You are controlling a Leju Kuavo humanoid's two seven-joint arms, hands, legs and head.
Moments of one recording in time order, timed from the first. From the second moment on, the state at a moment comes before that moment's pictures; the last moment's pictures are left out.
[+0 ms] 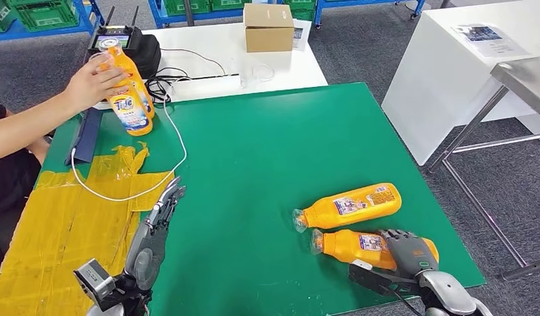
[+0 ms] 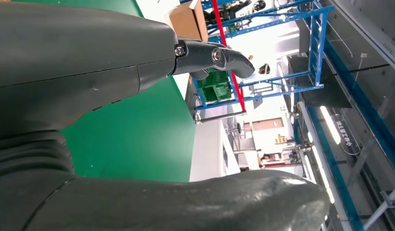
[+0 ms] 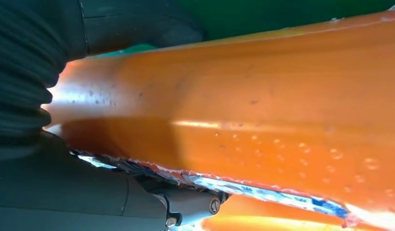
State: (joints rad) left arm 0.07 -0.09 -0.18 -1.58 -0.14 -0.35 -0.63; right arm 0.26 -0.56 0.23 -1.44 0.98 0.15 0.15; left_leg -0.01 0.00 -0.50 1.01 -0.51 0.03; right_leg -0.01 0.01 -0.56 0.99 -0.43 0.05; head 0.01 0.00
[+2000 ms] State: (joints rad) left arm 0.19 -0.14 -0.35 -1.75 0.18 -0.44 -0.41; right arm 0.22 -0.08 0.54 -1.83 0.64 -0.12 -0.04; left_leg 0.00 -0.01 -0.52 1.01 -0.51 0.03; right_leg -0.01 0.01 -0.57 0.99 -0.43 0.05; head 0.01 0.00
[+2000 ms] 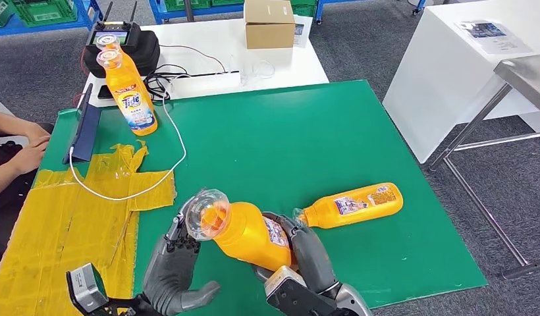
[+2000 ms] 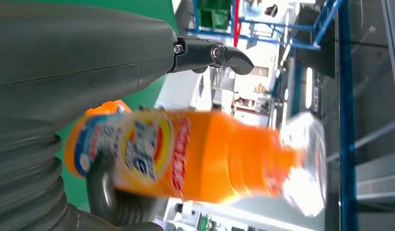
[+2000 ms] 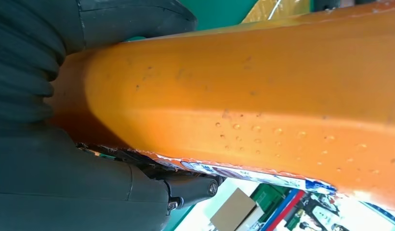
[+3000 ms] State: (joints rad) left arm 0.14 -0.14 -0.37 -1.66 -0.02 -0.29 -0.38; right arm -0.03 -0.15 0.79 -1.65 0.73 0.07 -0.05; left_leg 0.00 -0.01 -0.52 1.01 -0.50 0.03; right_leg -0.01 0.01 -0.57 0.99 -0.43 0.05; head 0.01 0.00
